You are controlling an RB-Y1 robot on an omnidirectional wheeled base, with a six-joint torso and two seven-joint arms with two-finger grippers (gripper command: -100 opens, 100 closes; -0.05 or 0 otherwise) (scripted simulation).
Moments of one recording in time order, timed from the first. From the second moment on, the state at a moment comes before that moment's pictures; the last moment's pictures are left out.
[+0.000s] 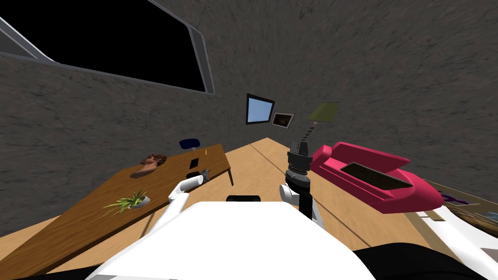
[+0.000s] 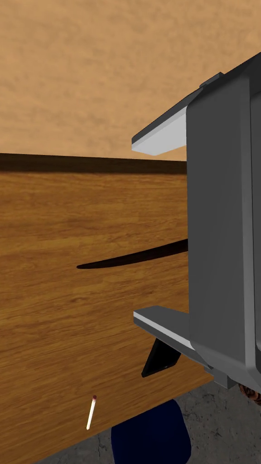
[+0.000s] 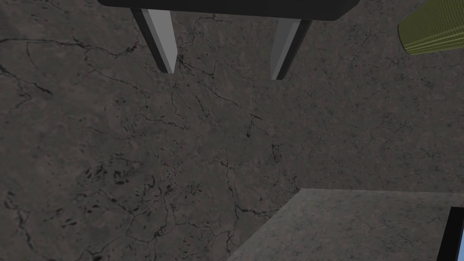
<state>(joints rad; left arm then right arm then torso) 0.04 0.29 0.28 -1.30 0.33 0.72 0.09 0.48 0.02 -0.03 -2.37 0.08 -0.64 0.09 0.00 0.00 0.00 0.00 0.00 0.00</state>
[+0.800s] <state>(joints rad) -0.05 0.35 0.30 -1.13 0.34 0.90 0.16 0.48 0.02 -0.03 -2.37 0.08 -0.64 0.09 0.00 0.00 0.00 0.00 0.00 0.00</state>
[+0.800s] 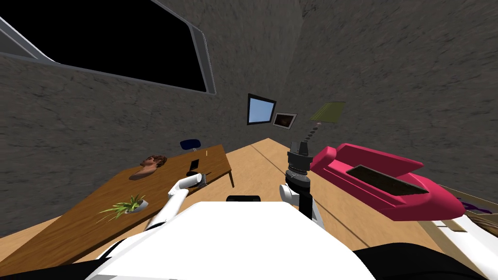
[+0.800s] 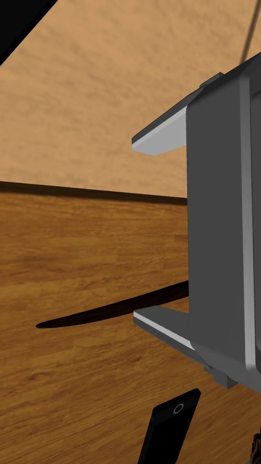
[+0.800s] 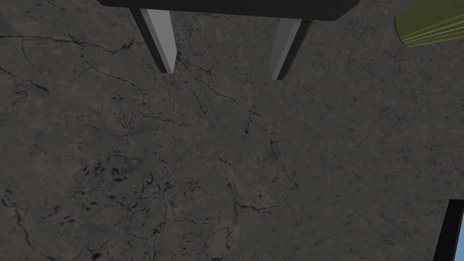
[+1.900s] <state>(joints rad) -0.12 0.45 0.31 -0.95 0.36 1.11 0.26 0.48 0.02 -0.03 -2.37 0.08 -0.64 0.09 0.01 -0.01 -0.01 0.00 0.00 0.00</state>
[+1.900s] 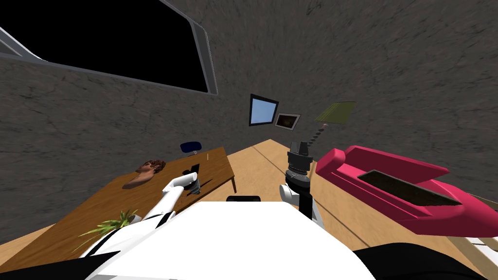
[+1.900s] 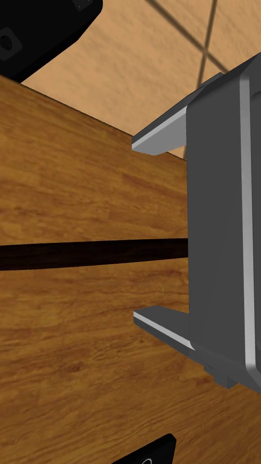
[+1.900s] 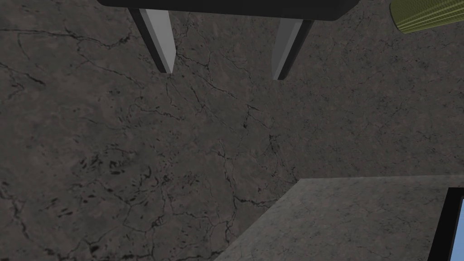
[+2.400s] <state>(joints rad) -0.12 0.43 0.30 -0.91 0.35 1.06 0.26 0.48 0.02 -0.03 -2.37 0.08 -0.64 0.09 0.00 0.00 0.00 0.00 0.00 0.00</state>
